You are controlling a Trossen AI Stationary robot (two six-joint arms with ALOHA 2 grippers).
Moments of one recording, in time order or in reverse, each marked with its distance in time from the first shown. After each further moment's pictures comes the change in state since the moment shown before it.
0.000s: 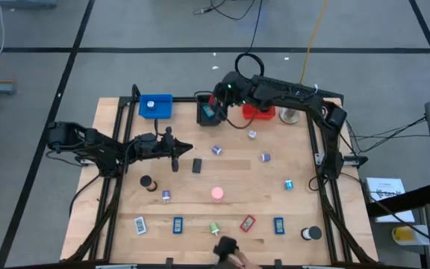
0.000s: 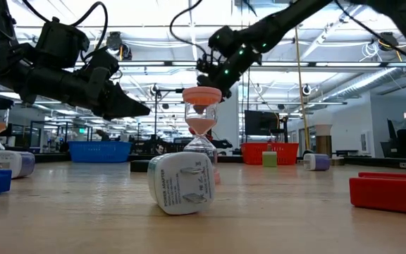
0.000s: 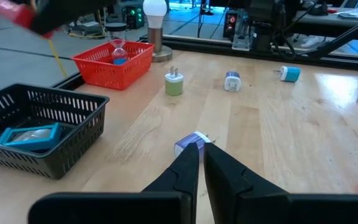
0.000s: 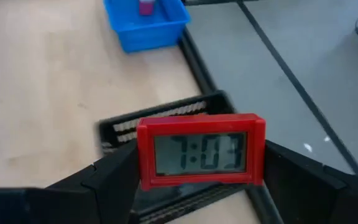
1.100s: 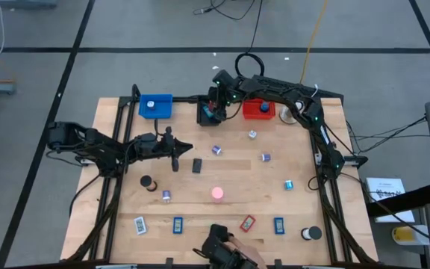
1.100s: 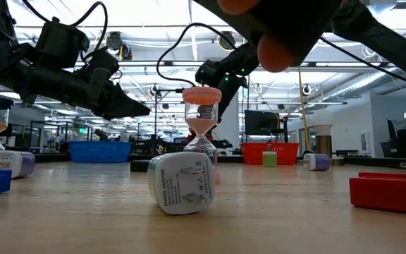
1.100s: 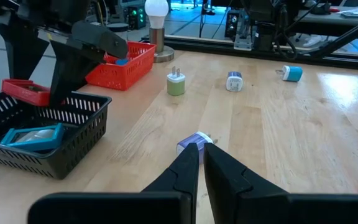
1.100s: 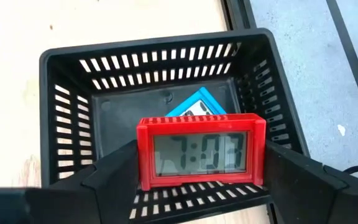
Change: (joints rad) left arm 0.000 0.000 0.000 0.000 -0.007 0.005; right arm -0.064 0.270 0.268 -0.255 -0.124 -0.172
